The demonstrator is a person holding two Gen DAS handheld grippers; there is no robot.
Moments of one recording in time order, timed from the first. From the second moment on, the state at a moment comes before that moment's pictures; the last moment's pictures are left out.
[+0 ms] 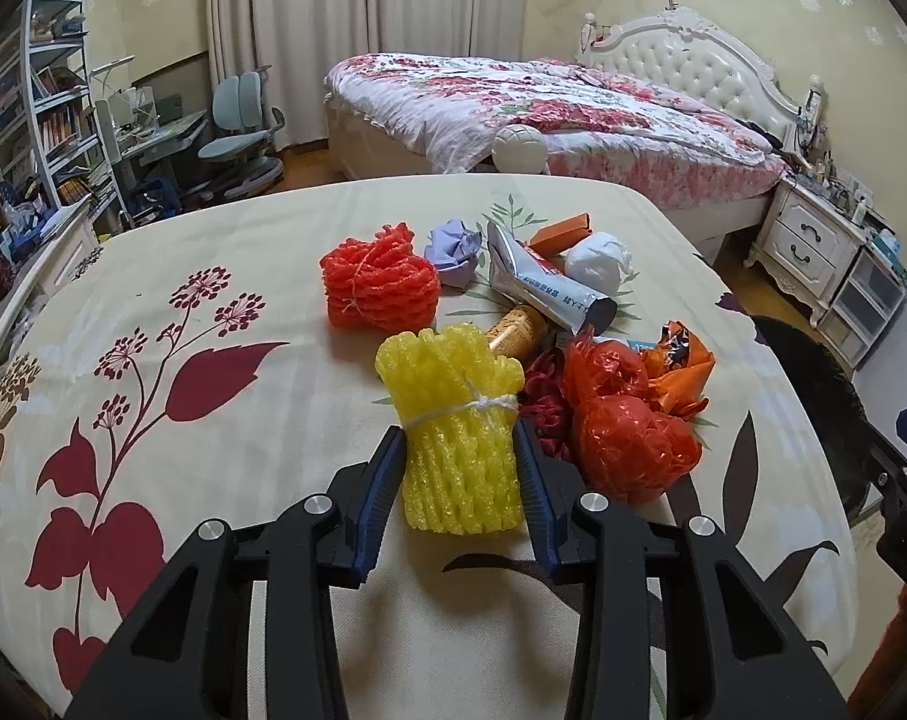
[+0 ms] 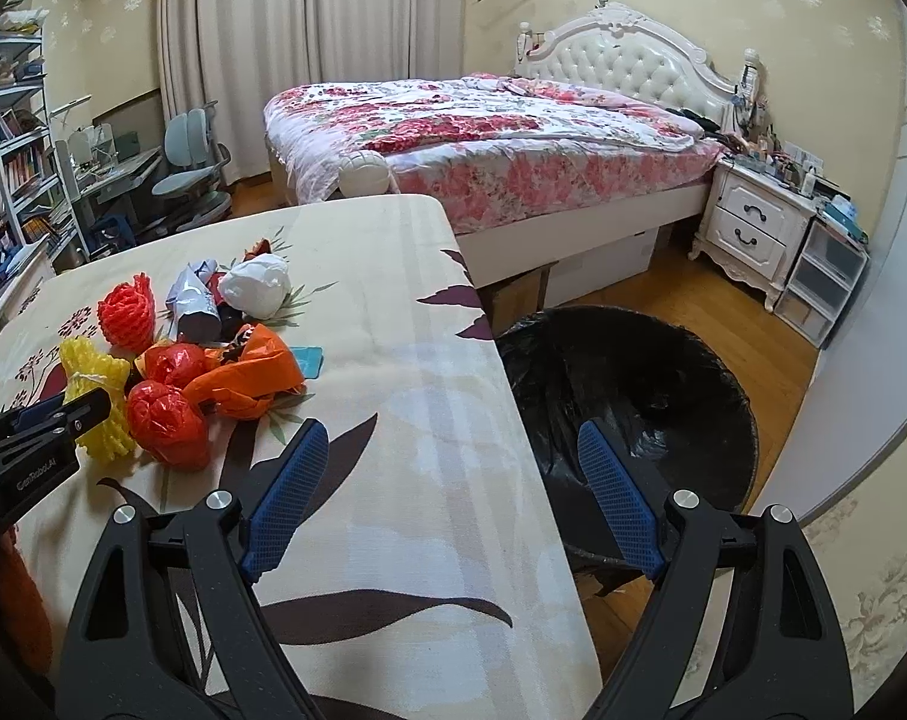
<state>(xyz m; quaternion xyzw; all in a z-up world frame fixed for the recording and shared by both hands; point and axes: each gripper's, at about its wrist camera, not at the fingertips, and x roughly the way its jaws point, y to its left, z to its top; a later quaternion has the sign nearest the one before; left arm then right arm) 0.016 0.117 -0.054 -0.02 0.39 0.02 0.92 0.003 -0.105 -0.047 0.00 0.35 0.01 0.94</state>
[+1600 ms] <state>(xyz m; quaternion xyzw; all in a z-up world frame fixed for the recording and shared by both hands) 0.001 0.181 -0.048 -0.04 0.38 0.09 0.92 0.063 -0.028 -0.065 0.06 0.42 0.16 0.89</state>
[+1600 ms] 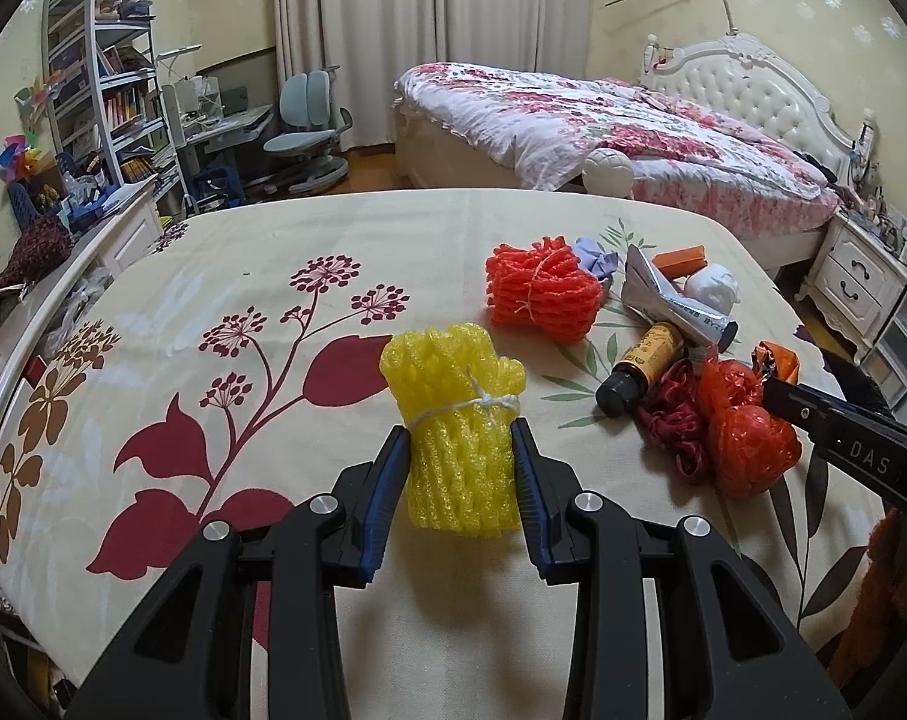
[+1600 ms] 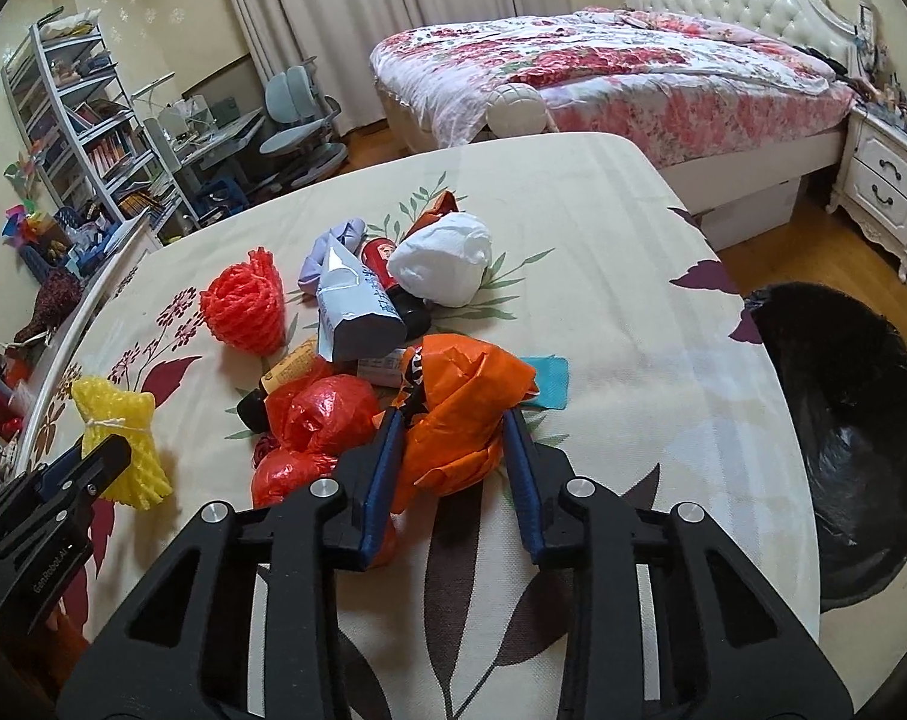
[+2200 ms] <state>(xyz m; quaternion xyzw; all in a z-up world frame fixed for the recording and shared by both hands) -0.010 0.147 -0.029 -0.04 0.35 0.07 0.93 0.025 -0.086 -0.039 0.04 0.37 0.10 0.92</state>
